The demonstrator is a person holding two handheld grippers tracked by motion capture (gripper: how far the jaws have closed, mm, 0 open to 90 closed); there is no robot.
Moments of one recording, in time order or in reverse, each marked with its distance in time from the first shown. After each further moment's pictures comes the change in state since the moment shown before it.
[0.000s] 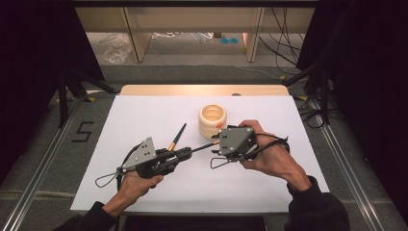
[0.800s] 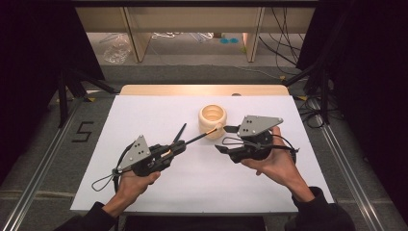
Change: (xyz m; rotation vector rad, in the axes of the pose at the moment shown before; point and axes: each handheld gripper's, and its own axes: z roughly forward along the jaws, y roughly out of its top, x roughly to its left) left arm 0.003 0.003 -0.008 -0.066 0.104 0.017; right arm 0.007 -0.032 -0.006 -0.248 -0.039 0.564
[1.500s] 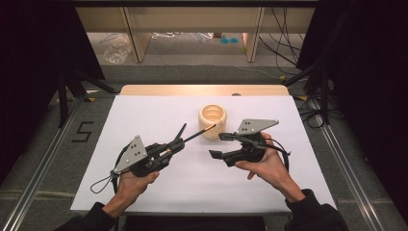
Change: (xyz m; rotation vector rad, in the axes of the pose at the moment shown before) left arm -0.003 0.003 -0.003 -0.061 0.008 0.015; right arm -0.004 -0.027 0.028 -0.068 0.137 0.245
